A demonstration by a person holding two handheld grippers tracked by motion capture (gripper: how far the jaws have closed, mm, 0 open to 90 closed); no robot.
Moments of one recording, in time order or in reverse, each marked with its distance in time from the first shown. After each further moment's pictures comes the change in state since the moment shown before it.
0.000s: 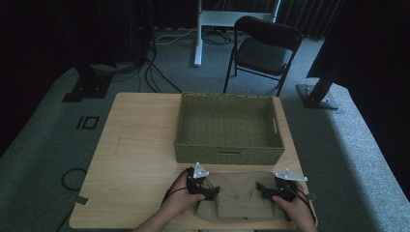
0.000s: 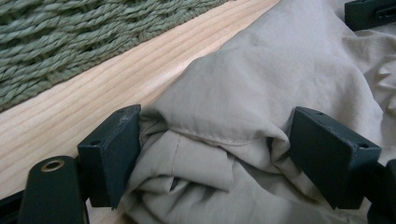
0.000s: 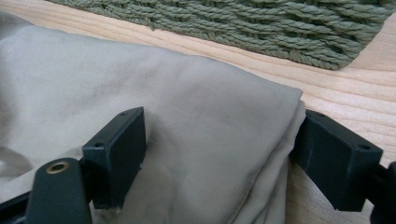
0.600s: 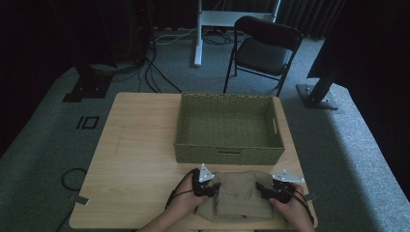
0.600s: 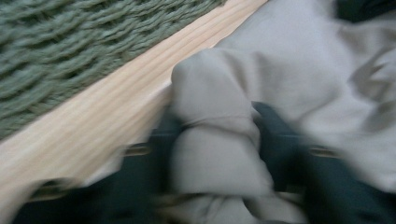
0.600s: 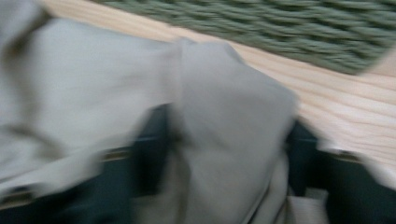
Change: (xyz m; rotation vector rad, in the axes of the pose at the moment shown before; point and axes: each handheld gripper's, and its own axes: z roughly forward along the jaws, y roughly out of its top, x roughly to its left) left arm -0.009 0.005 0.007 -0.007 0.013 0.068; right arm 0.012 0.001 -0.003 0.011 0.024 -0.040
